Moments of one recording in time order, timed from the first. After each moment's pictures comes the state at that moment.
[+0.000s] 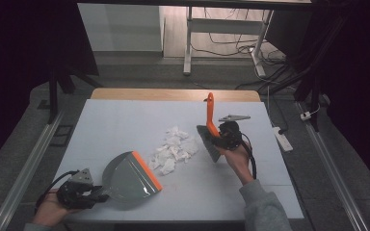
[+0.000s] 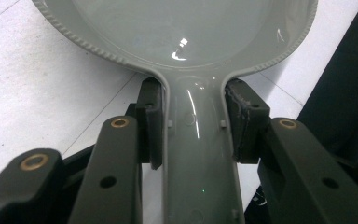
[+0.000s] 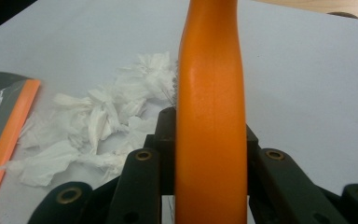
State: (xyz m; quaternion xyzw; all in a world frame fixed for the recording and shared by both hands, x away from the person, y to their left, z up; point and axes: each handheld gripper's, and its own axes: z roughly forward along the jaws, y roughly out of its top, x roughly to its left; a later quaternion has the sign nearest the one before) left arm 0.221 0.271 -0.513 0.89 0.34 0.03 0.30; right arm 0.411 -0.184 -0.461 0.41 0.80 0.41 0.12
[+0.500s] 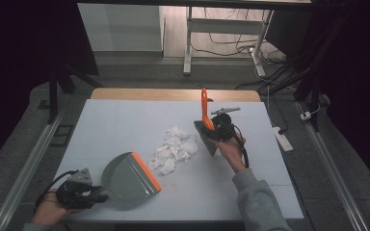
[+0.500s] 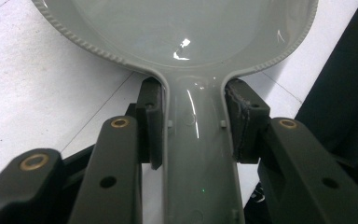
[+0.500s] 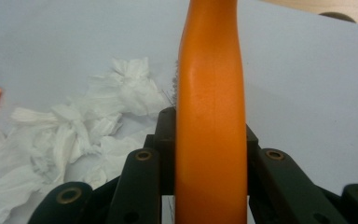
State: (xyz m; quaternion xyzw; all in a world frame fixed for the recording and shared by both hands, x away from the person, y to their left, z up) left arm 0.221 0.273 -0.513 0.89 0.35 0.02 0.30; right arm 0.443 -0.165 -0.466 0.42 0.82 0.37 0.13
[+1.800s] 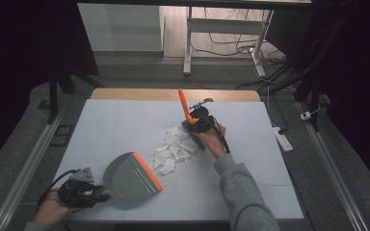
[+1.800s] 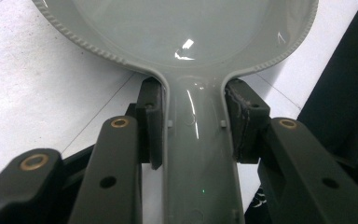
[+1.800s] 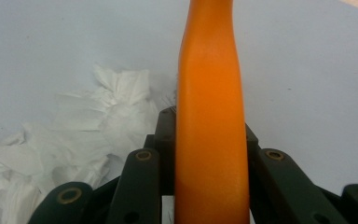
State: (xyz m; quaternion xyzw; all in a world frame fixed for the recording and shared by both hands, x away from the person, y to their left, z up) left arm 0.225 0.271 -0.515 0.88 0.35 0.01 0.31; right arm 0.488 -0.101 -0.488 0.40 0.86 0.29 0.13
